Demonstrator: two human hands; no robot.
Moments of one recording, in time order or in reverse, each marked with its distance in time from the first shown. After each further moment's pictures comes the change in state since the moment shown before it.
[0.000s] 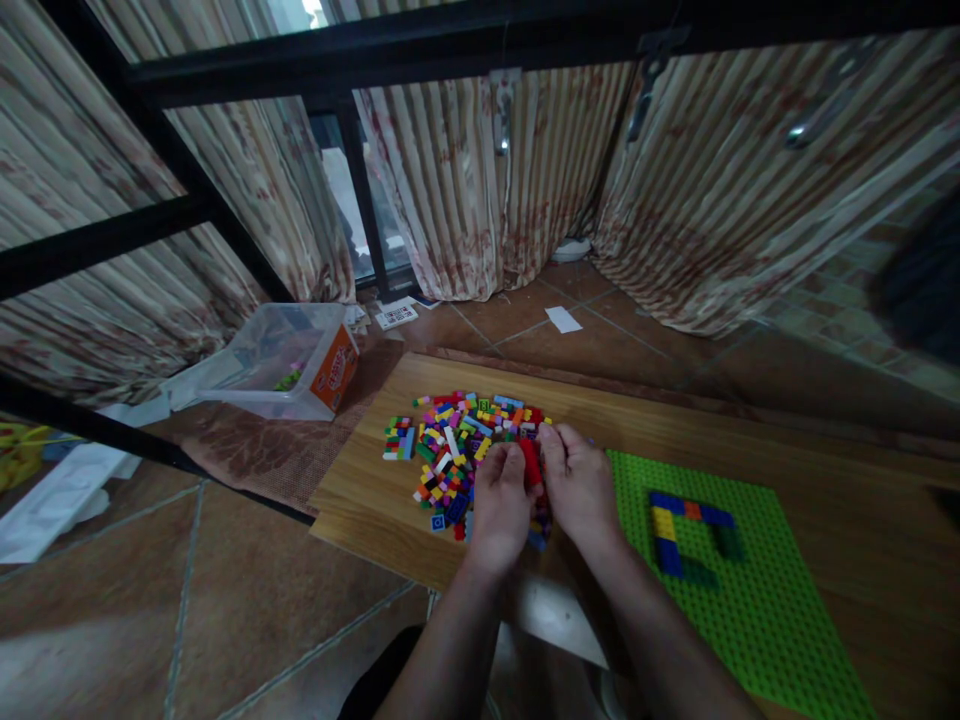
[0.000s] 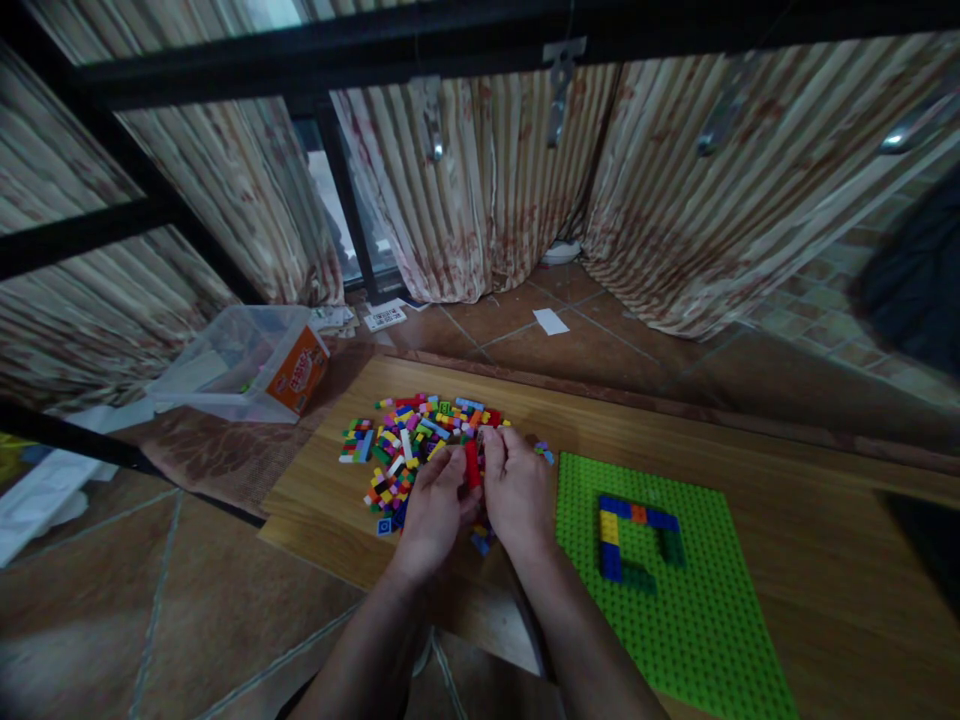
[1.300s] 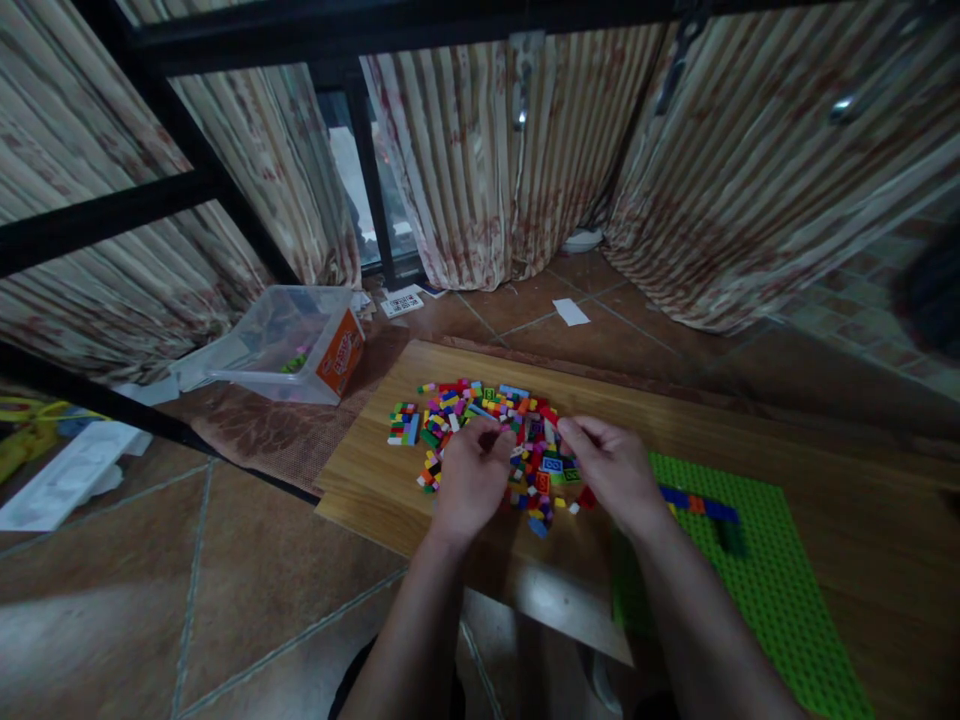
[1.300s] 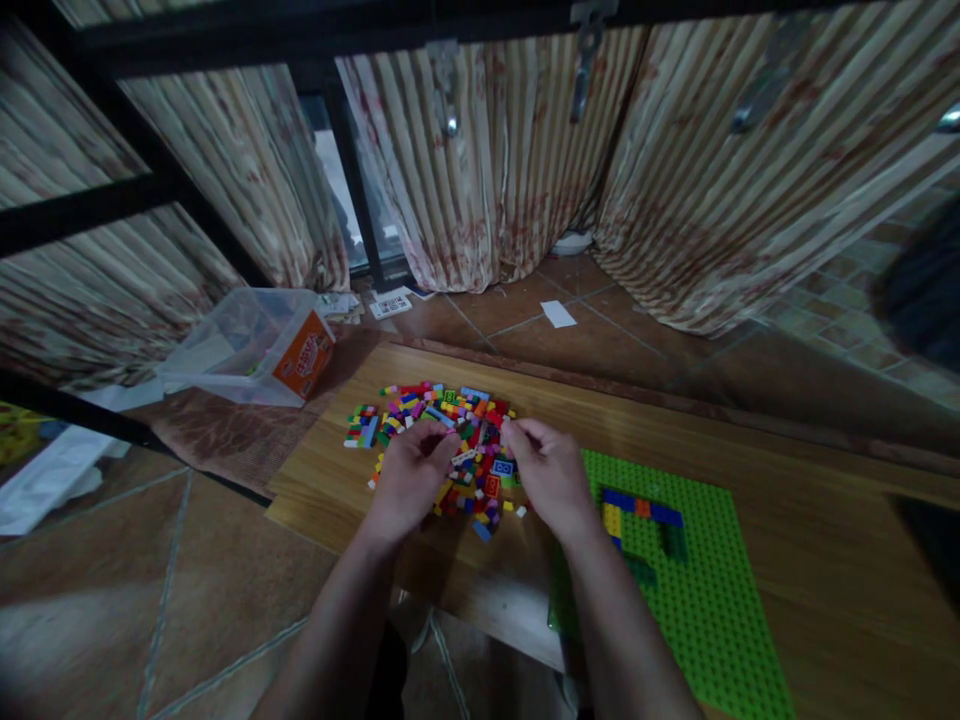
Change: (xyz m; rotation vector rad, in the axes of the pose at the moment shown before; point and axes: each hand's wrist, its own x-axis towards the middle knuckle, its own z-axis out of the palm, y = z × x) left_hand 0.013 0.017 -0.033 0.530 0.078 0.302; right_hand 0.012 0.016 -0.028 0.394 -0.198 0.162
